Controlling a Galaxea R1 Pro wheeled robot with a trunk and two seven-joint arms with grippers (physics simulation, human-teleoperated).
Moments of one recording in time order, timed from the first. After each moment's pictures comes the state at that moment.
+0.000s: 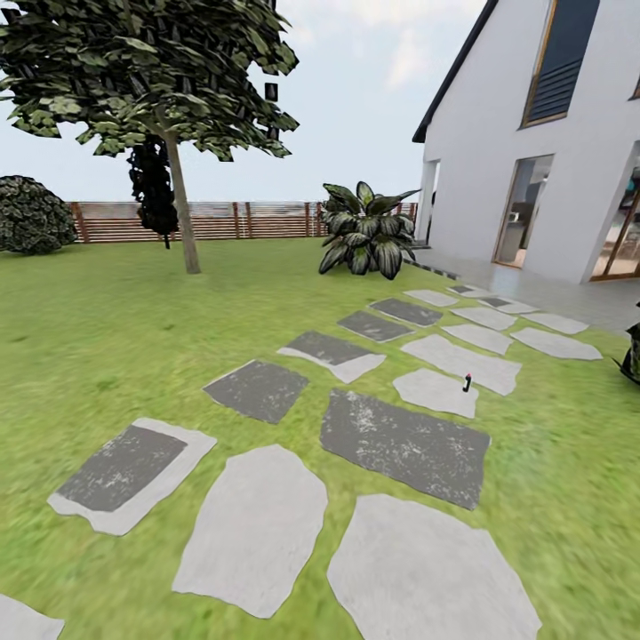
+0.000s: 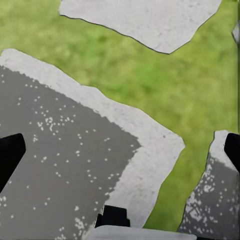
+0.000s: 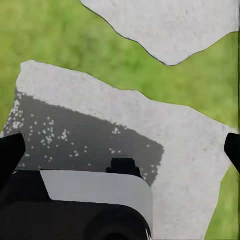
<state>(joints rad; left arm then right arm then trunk) 0.10 0.05 0.02 -0.59 0.18 -0.20 0.00 0.01 -0.02 0.00 -0.37 0.00 -0.14 0.00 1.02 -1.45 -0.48</state>
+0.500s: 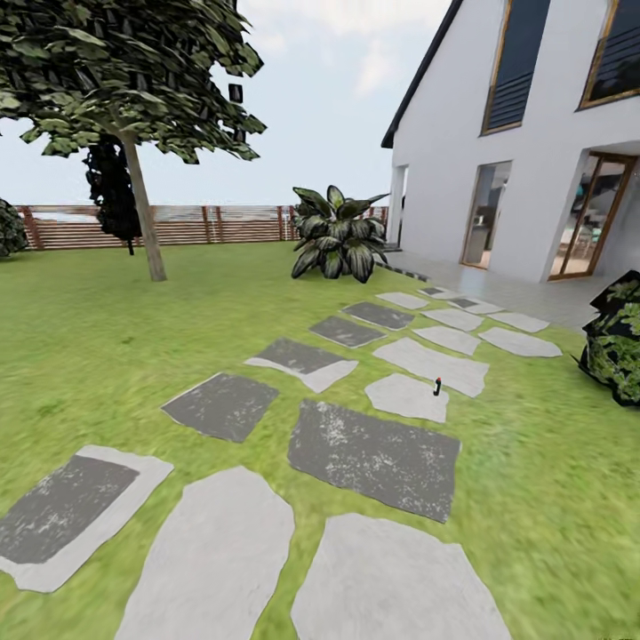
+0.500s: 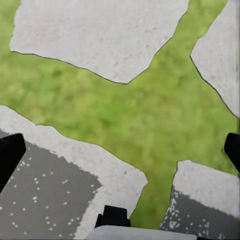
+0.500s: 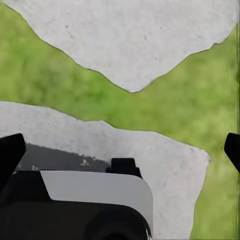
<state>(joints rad) 0.10 0.05 0.02 -0.59 0.18 -0.20 0.00 0.01 -0.02 0.00 -0.37 0.00 -0.14 0.00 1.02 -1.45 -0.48</state>
